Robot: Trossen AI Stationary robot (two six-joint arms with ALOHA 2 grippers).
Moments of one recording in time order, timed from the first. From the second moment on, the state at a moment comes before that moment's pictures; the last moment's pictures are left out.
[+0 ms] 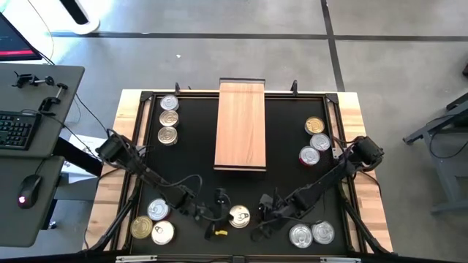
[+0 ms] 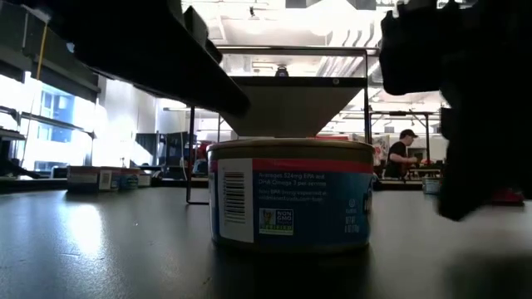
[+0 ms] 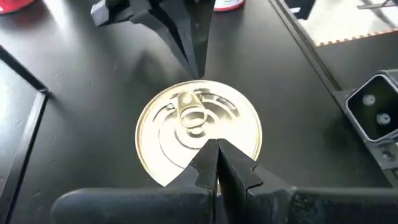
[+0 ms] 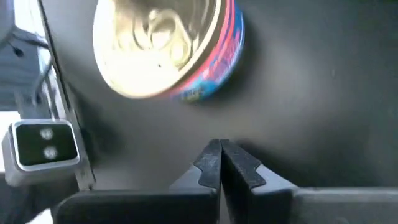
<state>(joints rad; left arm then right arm) -0.60 1.88 1.02 0.18 -0.38 -0.24 0.62 1.86 0.97 0.00 0.20 1.20</state>
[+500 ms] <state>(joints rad) -0.58 1.89 1.03 0.08 -0.43 -0.19 0.61 1.86 0.97 0.05 0.26 1.21</state>
